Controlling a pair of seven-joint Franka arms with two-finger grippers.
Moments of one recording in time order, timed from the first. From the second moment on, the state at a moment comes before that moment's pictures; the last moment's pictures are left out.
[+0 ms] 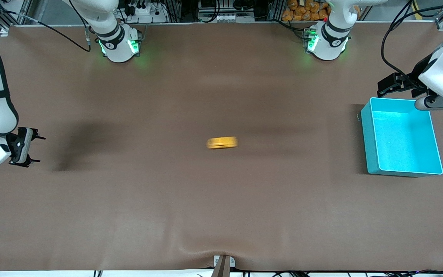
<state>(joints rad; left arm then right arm) -0.03 0.01 -0.08 -1.56 -0.01 1.45 -0.11 -0.34 0.48 -0.06 -1.80 0.11 2.10 -1.90</state>
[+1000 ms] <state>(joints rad) 0.01 0.09 -0.08 -1.66 -0.01 1.55 -0.17 -0.34 0.49 -0.04 -1.71 0.16 2.02 -1.74</state>
